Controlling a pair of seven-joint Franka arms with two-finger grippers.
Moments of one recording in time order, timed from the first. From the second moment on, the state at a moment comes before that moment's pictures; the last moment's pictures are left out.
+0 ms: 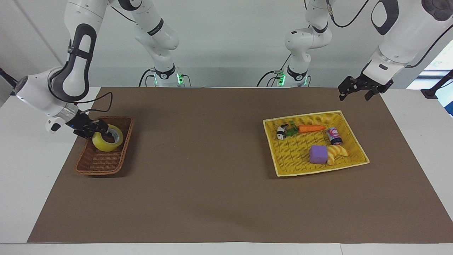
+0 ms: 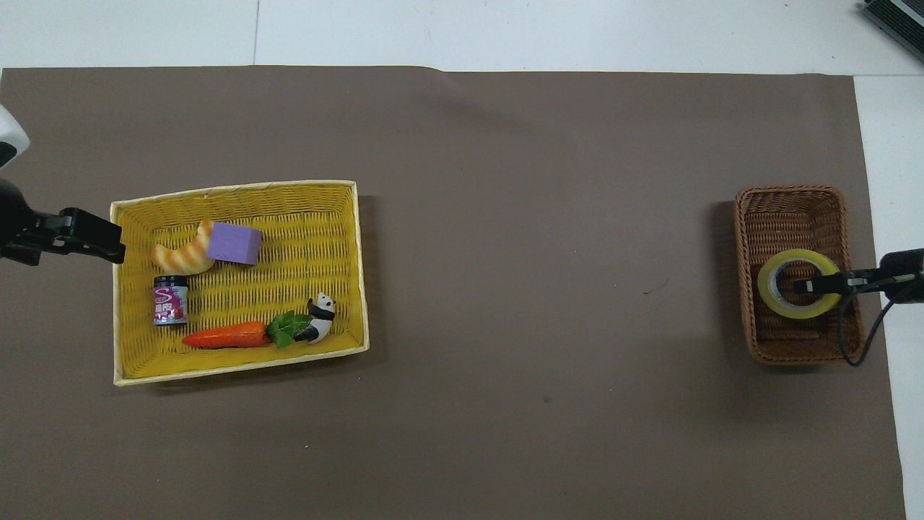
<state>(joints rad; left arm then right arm) 0.14 0.04 -0.21 -1.53 0.00 1.46 -0.03 -0.39 0.25 -0.08 -1.97 0.40 2.01 -0.75</state>
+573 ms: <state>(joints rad) 0.15 0.04 -0.21 -1.53 0.00 1.46 -0.03 -0.39 0.25 -0.08 -1.87 0.40 2.01 -0.75</state>
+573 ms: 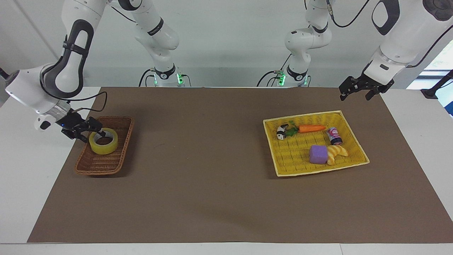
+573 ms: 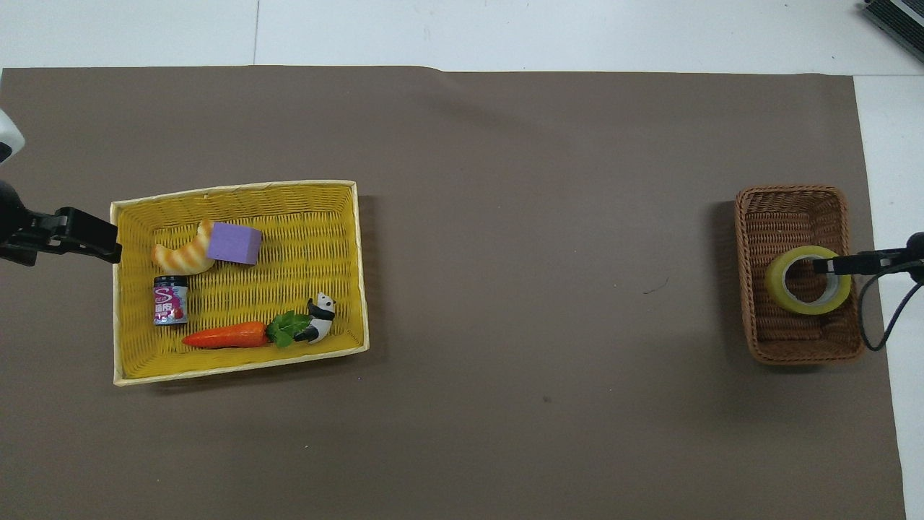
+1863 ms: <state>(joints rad) 0.15 0.04 -0.21 -1.53 0.00 1.46 -0.03 0.02 -0.05 -0.07 -1.81 0.05 1.79 -0.07</state>
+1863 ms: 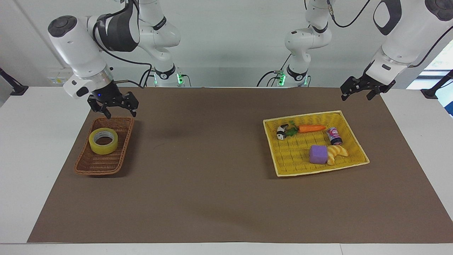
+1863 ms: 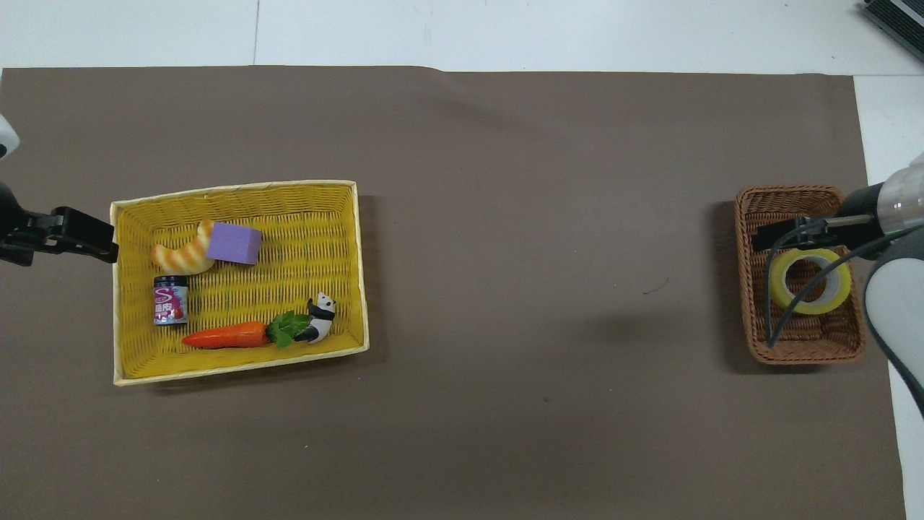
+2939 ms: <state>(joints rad) 0.15 0.04 -0.21 -1.53 0.00 1.46 -0.03 0.02 -0.06 -0.06 -1.52 0.02 1.44 -0.06</state>
